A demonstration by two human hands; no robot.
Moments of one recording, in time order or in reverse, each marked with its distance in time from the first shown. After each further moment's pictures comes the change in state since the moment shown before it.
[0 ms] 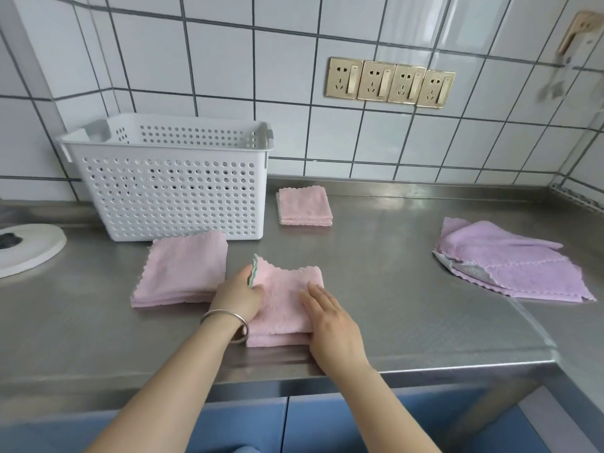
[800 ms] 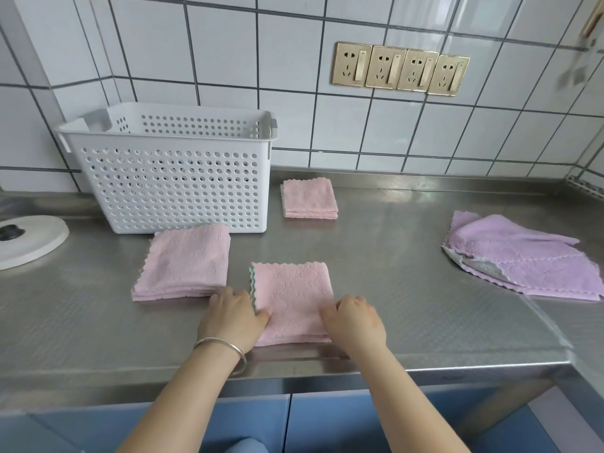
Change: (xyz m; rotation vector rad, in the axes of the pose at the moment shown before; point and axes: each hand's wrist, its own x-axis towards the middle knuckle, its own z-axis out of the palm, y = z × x) left_hand -0.030 -0.018 0.009 0.495 0.039 -0.007; right_hand 0.016 0.006 -0.020 0.148 -0.342 0.628
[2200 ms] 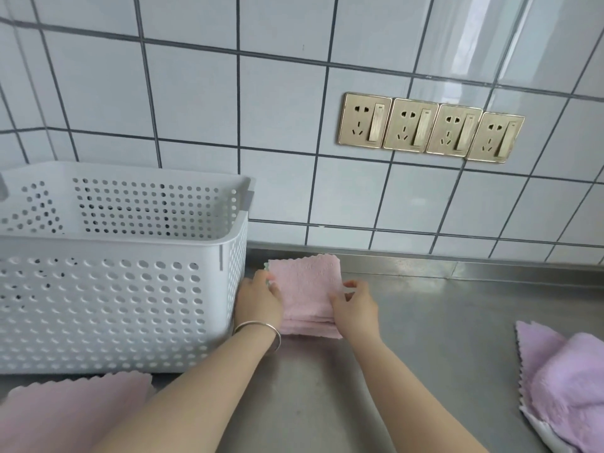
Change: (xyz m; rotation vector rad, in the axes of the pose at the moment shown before) left_hand 0.294 0.117 0.004 -0.568 0.399 -0.035; right_hand 0.296 -0.064 -0.050 0.678 0.180 -0.140
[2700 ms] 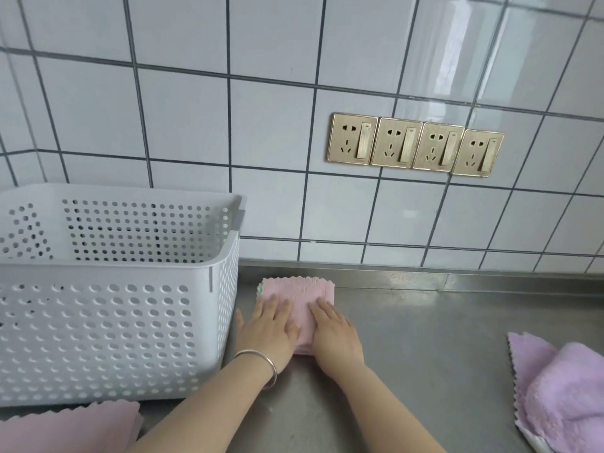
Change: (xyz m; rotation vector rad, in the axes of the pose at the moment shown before) left_hand -0.012 -0.006 0.015 0.593 -0.410 0.262; right_hand 0.006 0.026 0.019 -0.761 -0.236 -0.384
